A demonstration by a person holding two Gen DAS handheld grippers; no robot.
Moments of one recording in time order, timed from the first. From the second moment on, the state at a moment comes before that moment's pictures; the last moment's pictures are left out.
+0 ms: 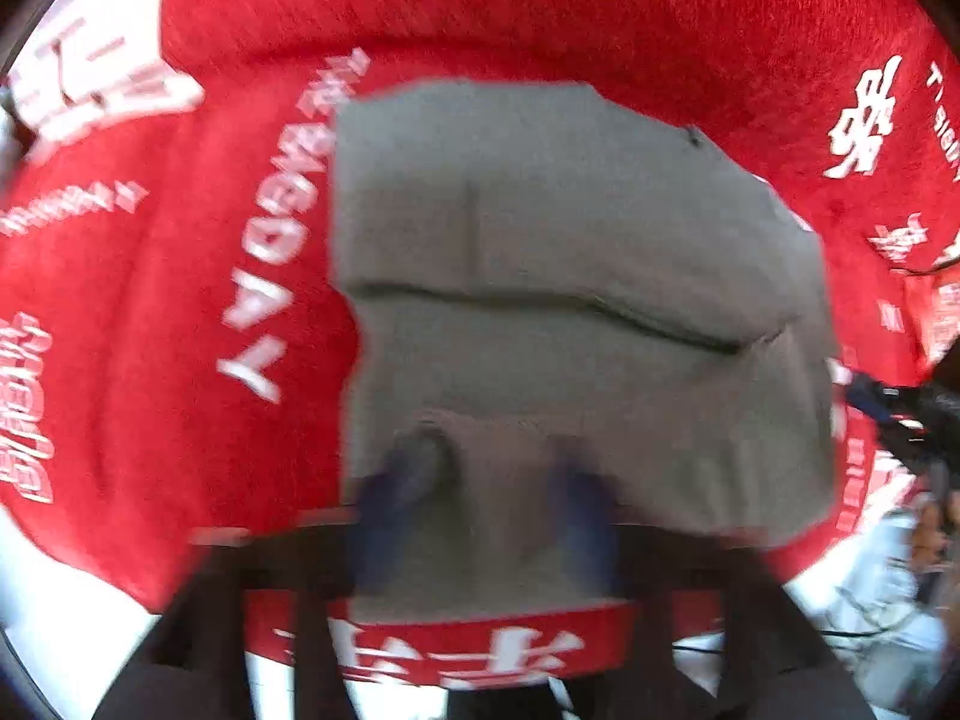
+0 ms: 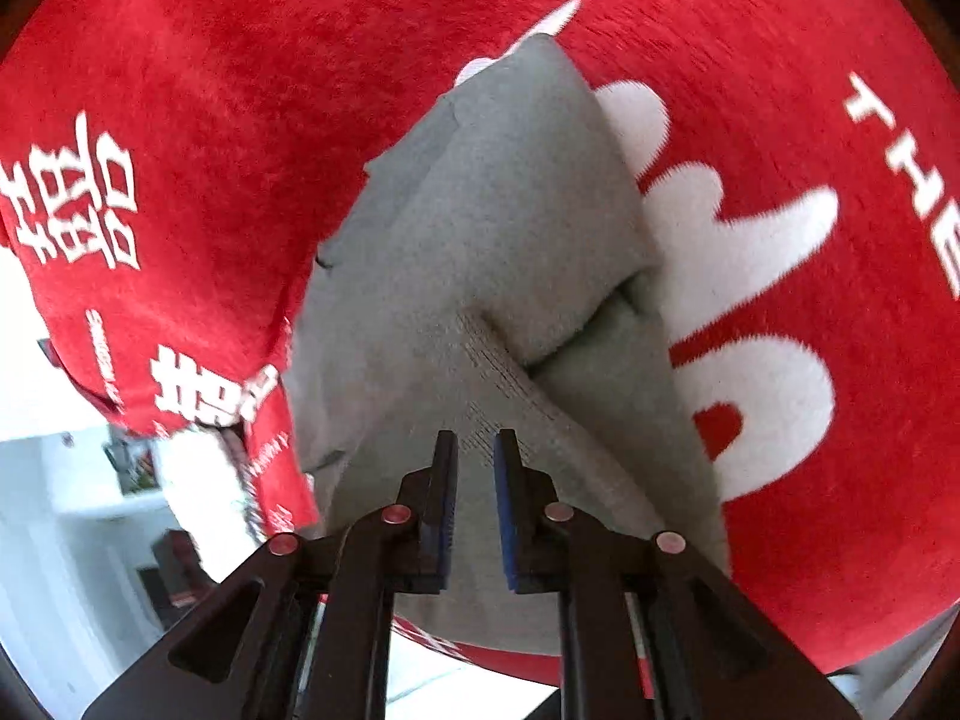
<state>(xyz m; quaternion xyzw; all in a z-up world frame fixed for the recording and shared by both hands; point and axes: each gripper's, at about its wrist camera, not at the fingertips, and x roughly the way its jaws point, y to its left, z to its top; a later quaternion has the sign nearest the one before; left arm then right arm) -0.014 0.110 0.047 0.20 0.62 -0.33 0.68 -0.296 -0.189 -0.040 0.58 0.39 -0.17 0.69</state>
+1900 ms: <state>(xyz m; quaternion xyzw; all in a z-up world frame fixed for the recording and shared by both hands) 0.131 -0.019 -0.003 0.27 0.55 -0.17 0.77 -0.178 -0.330 -0.045 0.39 0.49 -0.29 0.72</state>
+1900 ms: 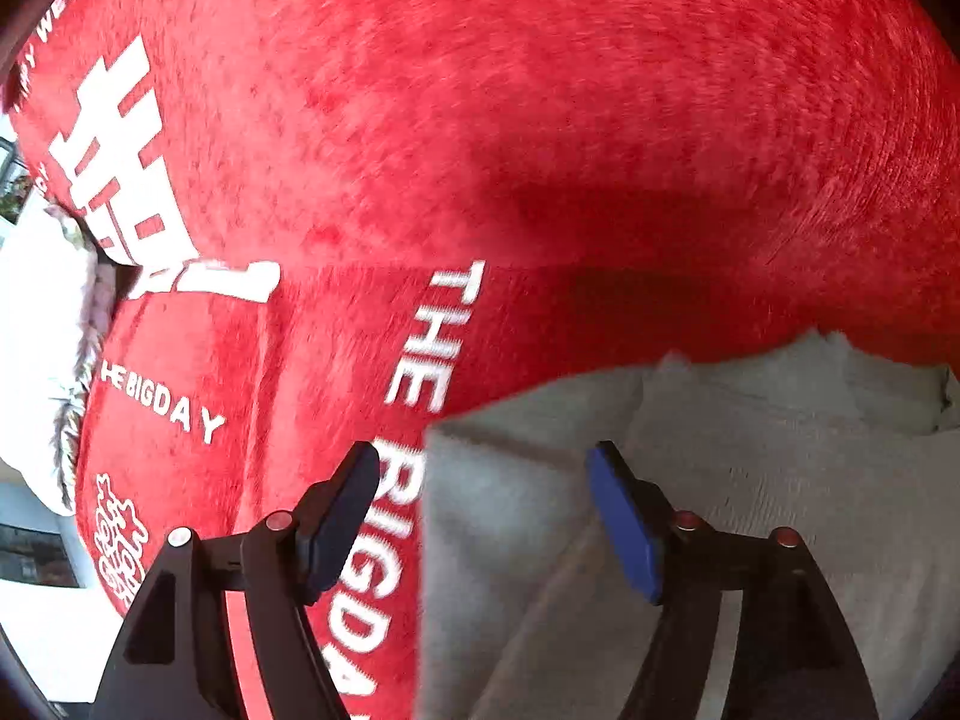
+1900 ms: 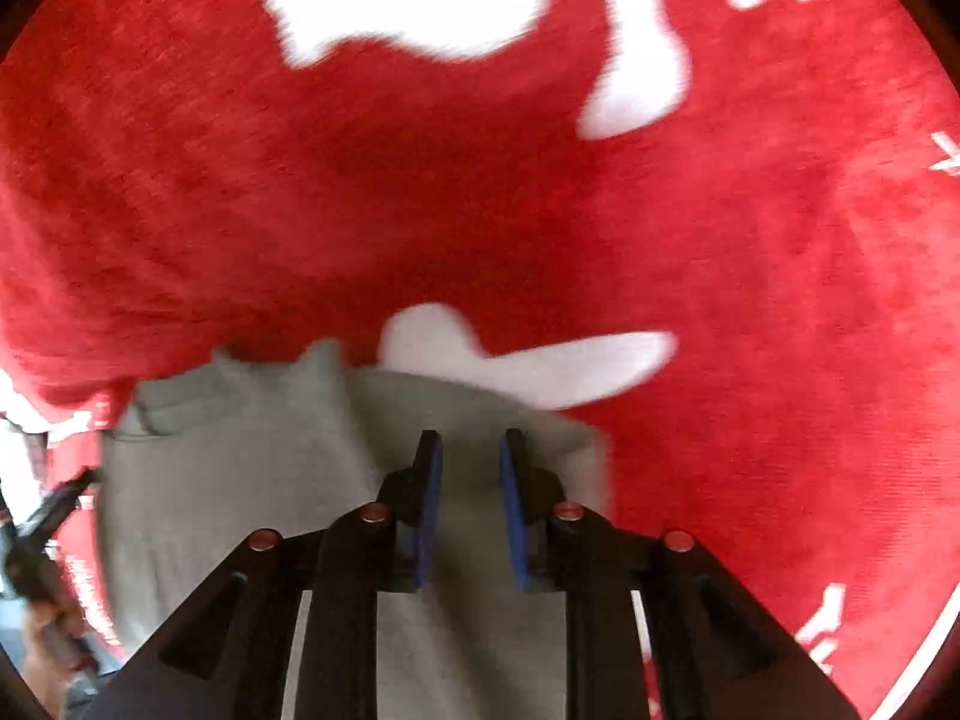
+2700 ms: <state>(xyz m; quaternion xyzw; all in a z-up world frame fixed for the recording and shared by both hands) 0.035 0.111 -0.014 0.17 0.70 -0.31 0.62 -0.173 -0.075 -0.095 0.73 0.37 -0.07 0.58</state>
